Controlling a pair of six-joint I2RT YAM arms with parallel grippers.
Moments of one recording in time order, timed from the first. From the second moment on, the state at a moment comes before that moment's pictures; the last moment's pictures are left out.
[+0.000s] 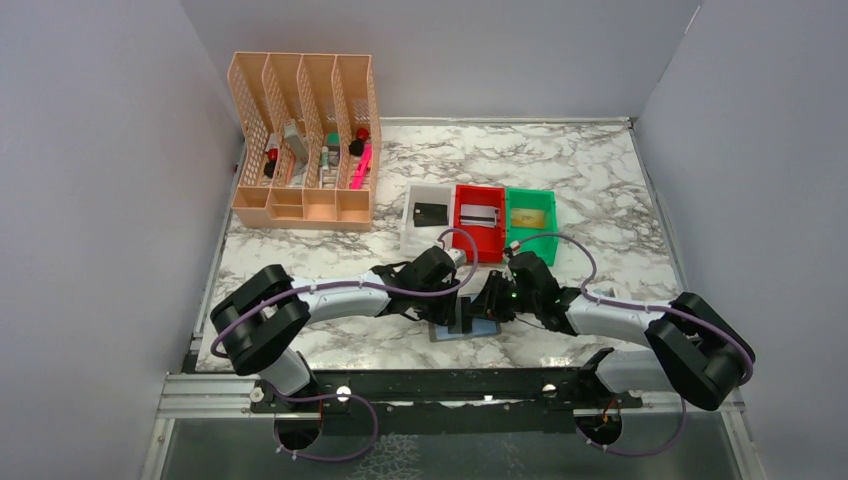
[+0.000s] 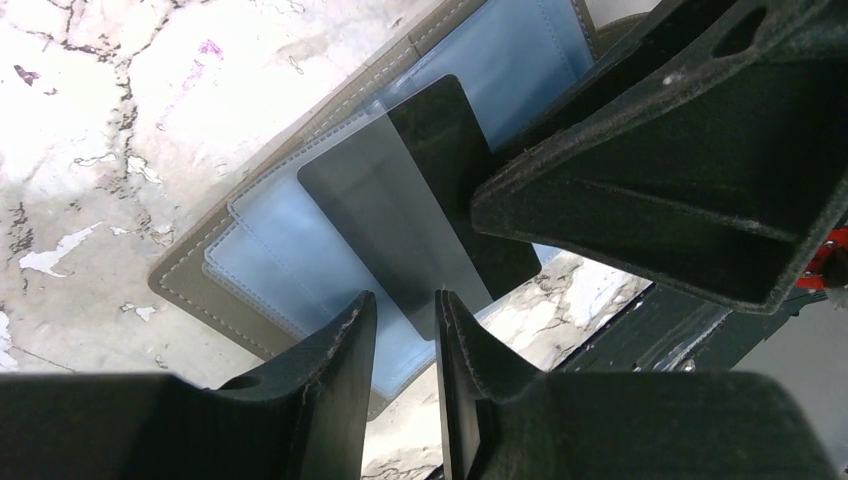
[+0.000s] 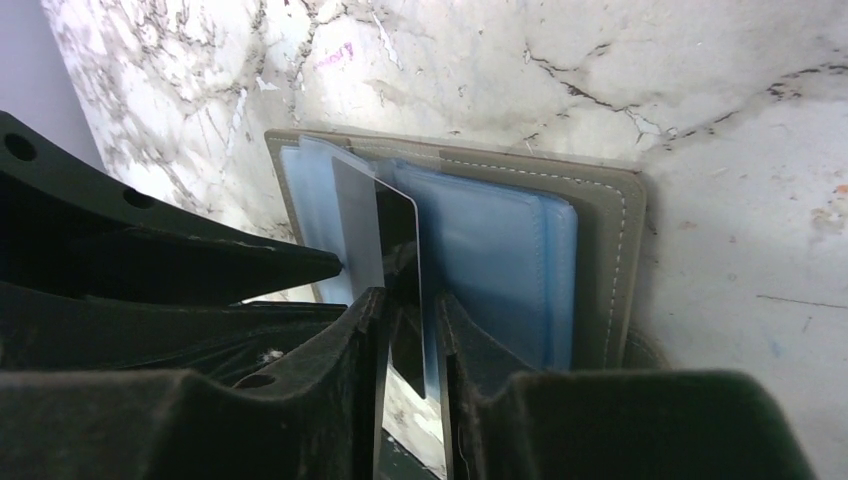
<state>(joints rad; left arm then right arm) -0.98 1.56 0.79 -0.16 0.16 -0.58 0.68 1.29 0.36 0.18 -0.26 0.92</state>
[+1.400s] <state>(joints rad) -0.98 1.57 0.78 -0.15 0.16 -0.59 0.67 1.26 0.29 0.26 -0.30 1.01</state>
